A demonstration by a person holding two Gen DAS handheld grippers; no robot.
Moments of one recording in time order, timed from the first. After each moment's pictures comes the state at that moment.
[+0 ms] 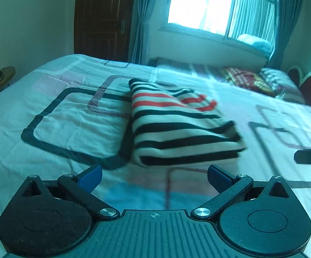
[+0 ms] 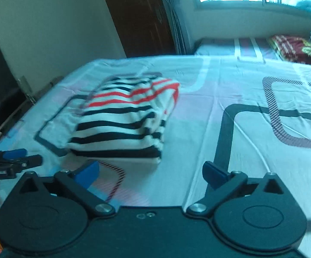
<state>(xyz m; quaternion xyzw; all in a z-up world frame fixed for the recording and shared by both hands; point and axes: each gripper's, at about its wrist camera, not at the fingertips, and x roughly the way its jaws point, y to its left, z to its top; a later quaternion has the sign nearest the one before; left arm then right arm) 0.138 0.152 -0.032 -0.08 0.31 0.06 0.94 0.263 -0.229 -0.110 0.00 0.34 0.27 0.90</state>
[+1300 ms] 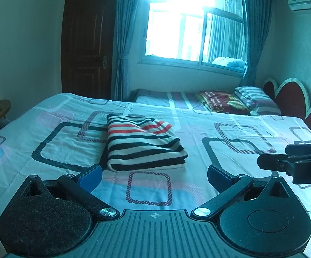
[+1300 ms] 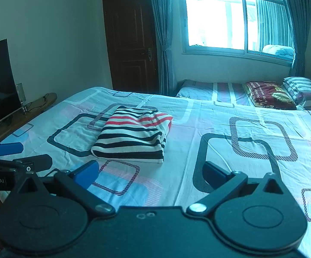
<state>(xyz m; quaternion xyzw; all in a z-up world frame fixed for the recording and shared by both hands) 0.004 0.079 0.045 -0.04 0.23 0.03 0.97 0.111 -0.225 -0.045 -0.05 0.24 0.21 0.95</state>
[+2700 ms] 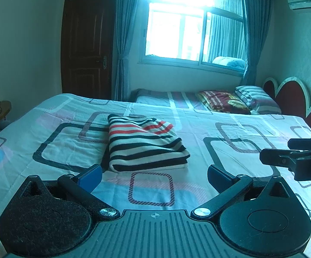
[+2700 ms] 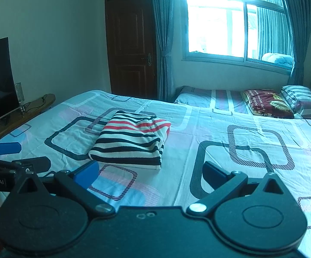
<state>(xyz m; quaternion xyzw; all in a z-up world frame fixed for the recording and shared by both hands) 0.006 0.085 0.046 -0.04 0.23 0.03 0.97 0.110 -0.220 -0.040 -0.06 0.22 0.21 0.95</state>
